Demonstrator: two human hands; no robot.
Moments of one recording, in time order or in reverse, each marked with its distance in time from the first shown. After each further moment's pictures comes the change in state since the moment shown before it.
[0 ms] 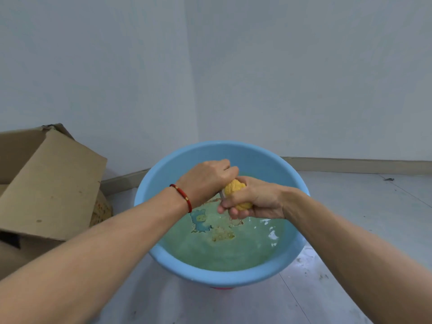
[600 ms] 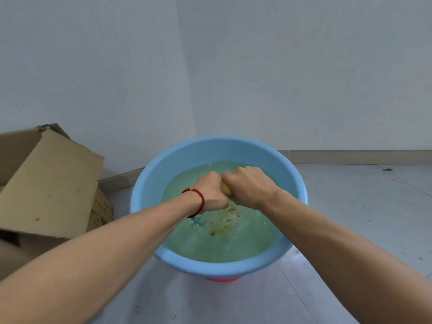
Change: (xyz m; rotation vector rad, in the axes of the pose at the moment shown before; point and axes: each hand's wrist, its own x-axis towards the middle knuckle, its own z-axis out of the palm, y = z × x) left_hand 0.005 0.039 0.004 -0.581 -0.537 -0.878; right_hand 0.019 0.012 -0.004 -1.715 0.571 -0.281
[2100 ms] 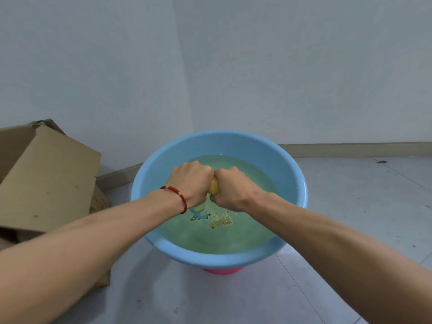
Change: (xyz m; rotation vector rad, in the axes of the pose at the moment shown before) left_hand -0.019 -0.024 -0.020 0.690 0.302 0.245; right_hand 0.002 -0.042 -0.003 0.482 -0.107 0.282
